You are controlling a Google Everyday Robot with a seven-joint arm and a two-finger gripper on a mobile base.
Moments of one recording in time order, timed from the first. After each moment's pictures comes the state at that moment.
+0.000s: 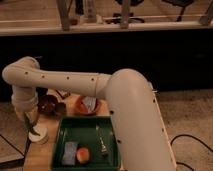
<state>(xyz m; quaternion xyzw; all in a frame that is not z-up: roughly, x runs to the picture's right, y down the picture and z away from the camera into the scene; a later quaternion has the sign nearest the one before) -0.363 0.132 0.659 -0.24 -0.39 -0.53 0.71</state>
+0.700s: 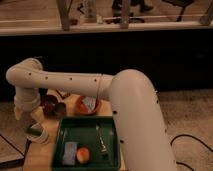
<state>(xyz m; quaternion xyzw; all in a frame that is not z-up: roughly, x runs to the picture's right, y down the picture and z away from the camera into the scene) -0.357 0.135 0.661 -0.24 -0.40 -0.53 0.71</state>
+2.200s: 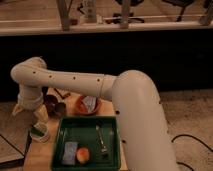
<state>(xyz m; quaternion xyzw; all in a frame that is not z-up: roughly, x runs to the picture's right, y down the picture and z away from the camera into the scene) -0.348 0.130 0.667 -0.24 -0.41 -0.53 0.71</state>
